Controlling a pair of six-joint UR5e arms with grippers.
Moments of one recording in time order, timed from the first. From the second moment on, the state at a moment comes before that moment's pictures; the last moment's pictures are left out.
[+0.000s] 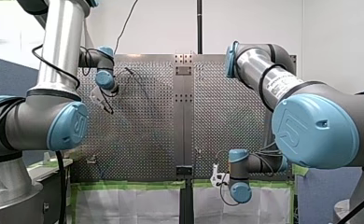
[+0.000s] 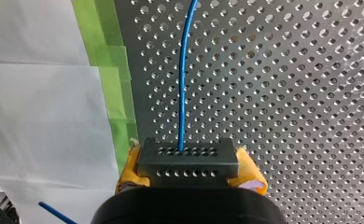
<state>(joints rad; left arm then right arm) 0.08 -1.83 -1.64 -2.84 -1.66 -2.39 2.04 -0.50 1.85 -1.25 1.76 1.67</state>
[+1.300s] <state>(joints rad) 0.09 -1.72 -1.69 -2.97 -1.59 -2.41 2.04 -0.50 1.85 -1.24 1.75 1.68</state>
